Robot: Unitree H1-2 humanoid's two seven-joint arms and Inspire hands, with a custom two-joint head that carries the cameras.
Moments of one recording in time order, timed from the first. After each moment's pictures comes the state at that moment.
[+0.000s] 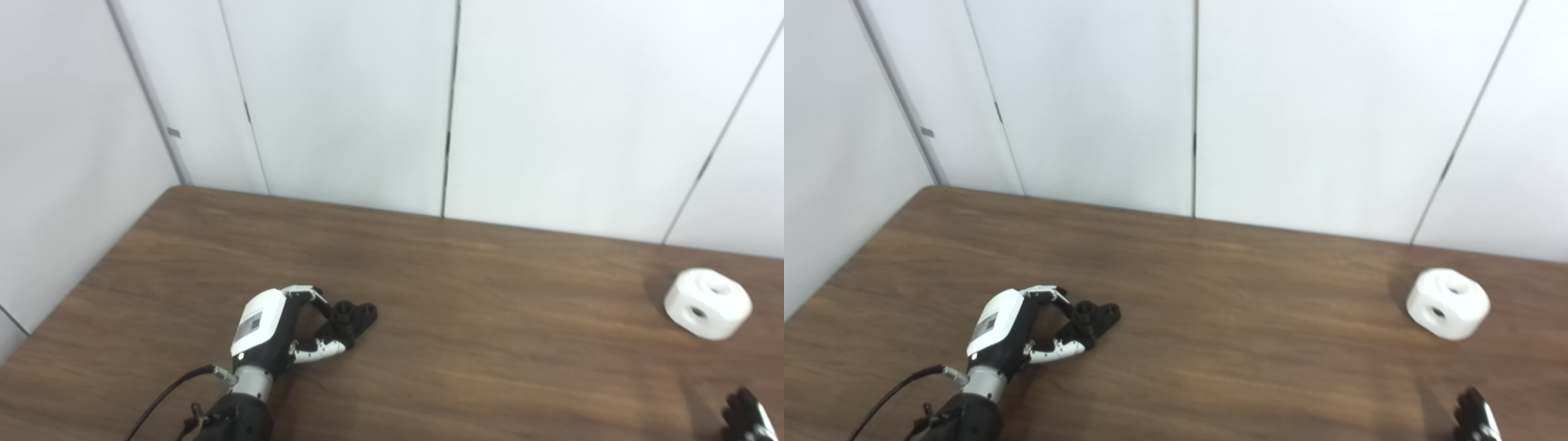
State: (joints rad) left arm 0.03 0.31 -0.16 -0.18 0.64 0.25 0.12; right arm 0.33 -0.22 -0.12 -0.24 0.12 -0.15 0.14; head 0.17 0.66
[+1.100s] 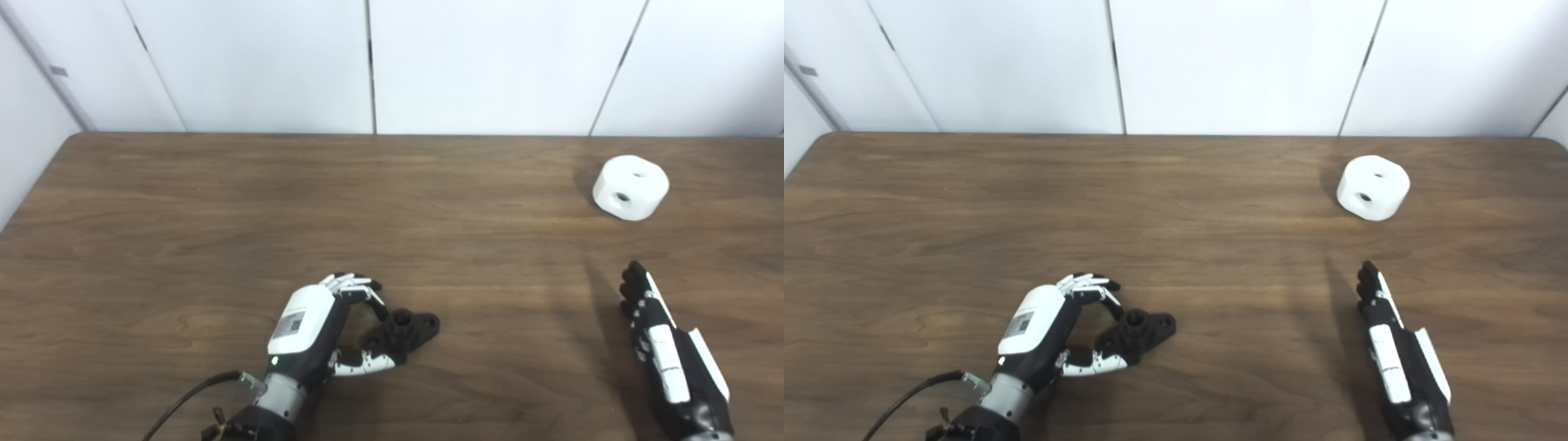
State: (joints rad) left arm 0.18 0.20 -0.37 -0.36 0.76 0.12 -0.05; right arm 0.35 -0.18 -0.07 -0.42 0.05 0.08 0.11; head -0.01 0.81
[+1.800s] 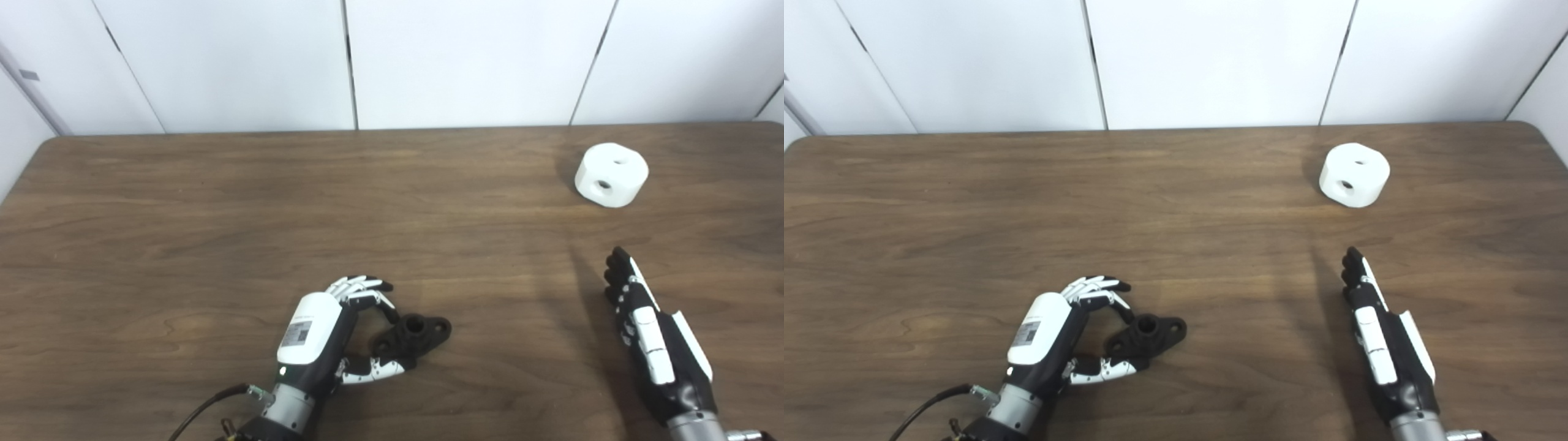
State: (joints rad) left arm 0.19 0.17 -0.37 -0.25 0.77 -0.04 0.04; right arm 0.35 -0.18 -0.07 -0.42 0.07 0.09 0.10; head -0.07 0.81
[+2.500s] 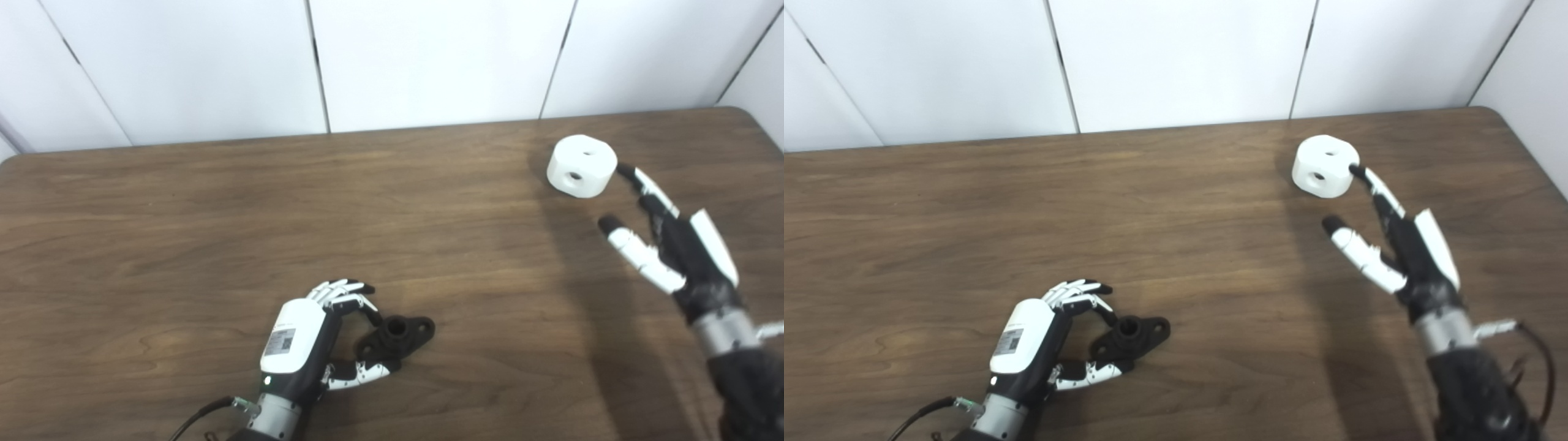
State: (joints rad) left arm 0.18 0.16 -0.38 -0.25 0.81 -0.04 0.03; right arm 0.09 -0.38 -0.16 -0.56 -0.22 0.38 0.11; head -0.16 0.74
